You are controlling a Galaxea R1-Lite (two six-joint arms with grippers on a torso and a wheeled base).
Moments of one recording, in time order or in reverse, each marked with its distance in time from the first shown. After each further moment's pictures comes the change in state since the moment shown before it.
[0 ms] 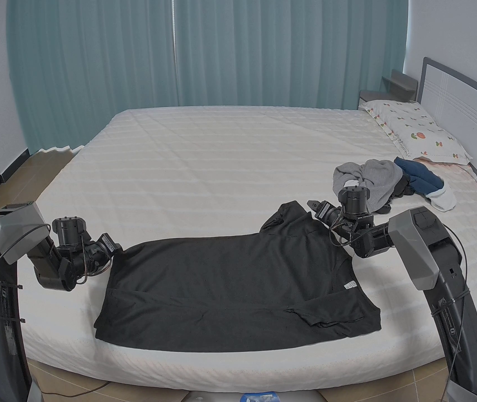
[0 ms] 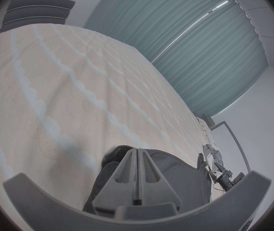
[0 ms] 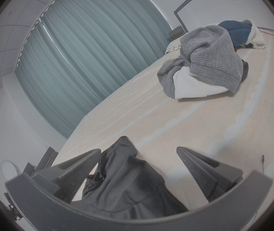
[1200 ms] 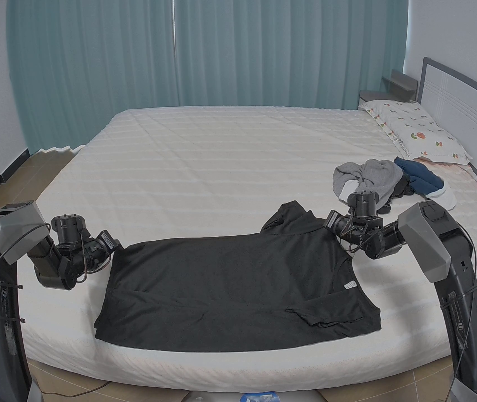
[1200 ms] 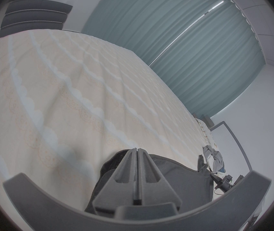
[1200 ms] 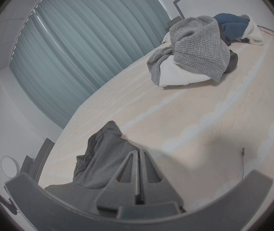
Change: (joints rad) left arm 0.001 0.001 -0.014 -0.023 0.011 0.017; right arm -0.029 -0.075 0.172 0.027 0.073 -0.036
